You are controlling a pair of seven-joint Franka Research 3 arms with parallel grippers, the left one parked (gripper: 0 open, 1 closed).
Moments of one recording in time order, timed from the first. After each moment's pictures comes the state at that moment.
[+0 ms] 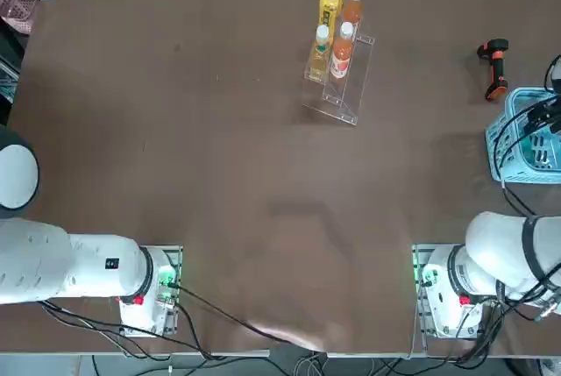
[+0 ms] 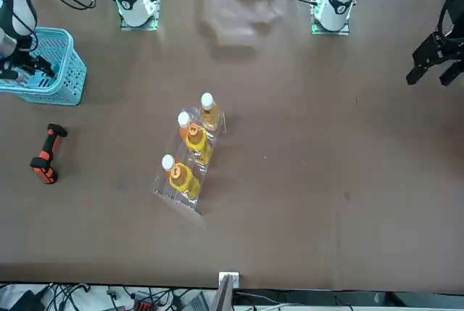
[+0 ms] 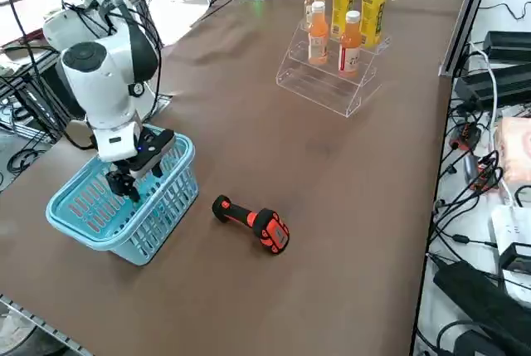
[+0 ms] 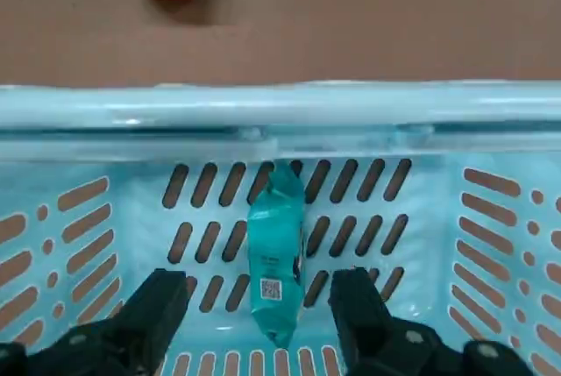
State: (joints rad) arm -0.48 0.04 -0.23 -2.43 -0.16 2.46 -0.52
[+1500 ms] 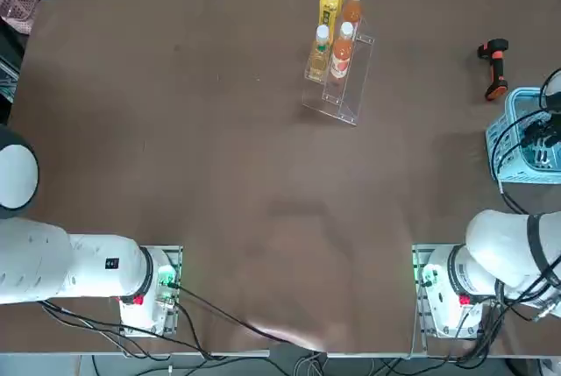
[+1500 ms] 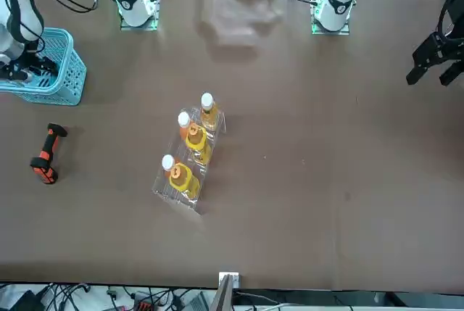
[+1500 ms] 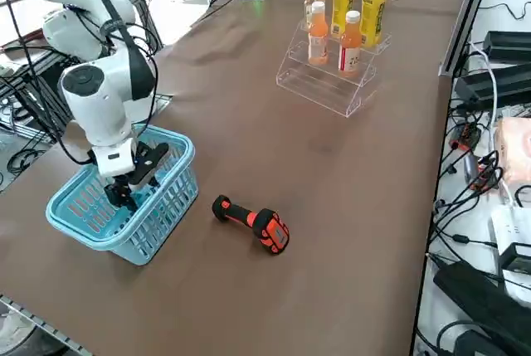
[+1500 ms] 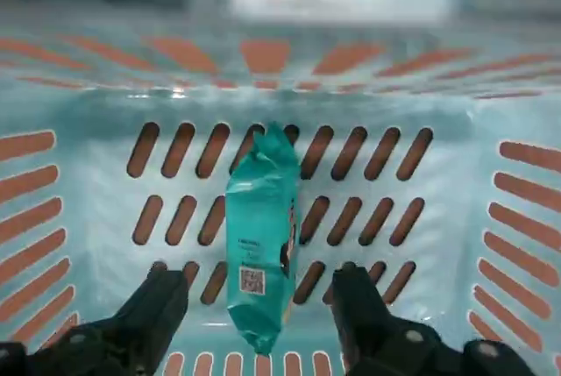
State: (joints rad) arm -0.55 0.10 -0.23 -2.48 -0.16 2.55 -0.61
